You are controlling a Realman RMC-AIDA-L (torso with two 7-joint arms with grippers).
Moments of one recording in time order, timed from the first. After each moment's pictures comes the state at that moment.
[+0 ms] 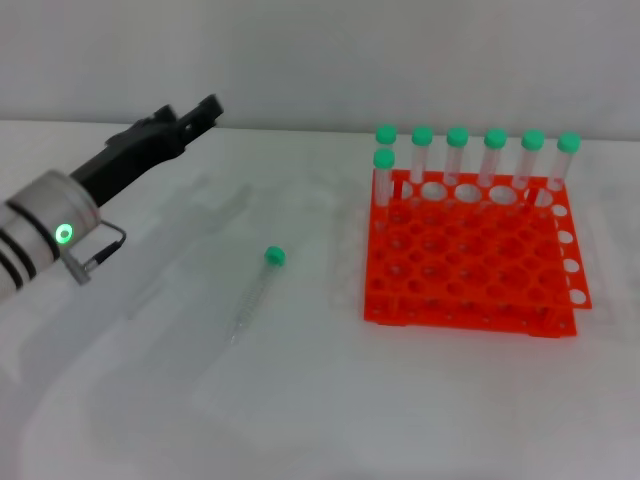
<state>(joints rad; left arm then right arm) -0.66 -1.91 2.26 0.15 -0.41 1.03 -1.07 0.52 2.01 -0.56 -0.18 2.38 1.01 -2.60</state>
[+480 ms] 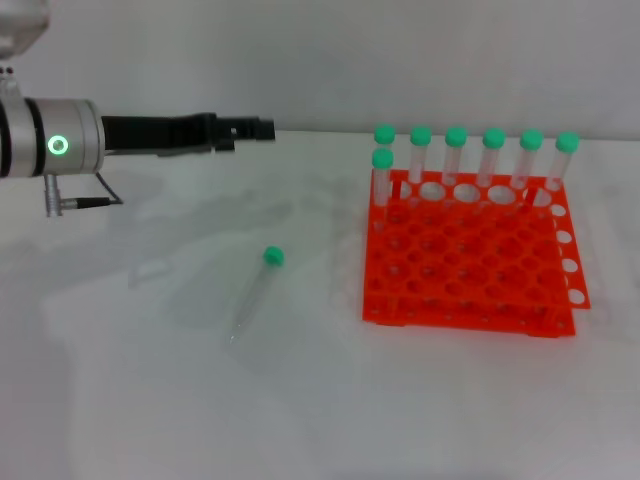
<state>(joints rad) -1.00 -1.77 2.31 -0.10 0.25 1.18 -1.84 0.51 2.00 -0.56 -0.19 2.38 1.01 -2.60</state>
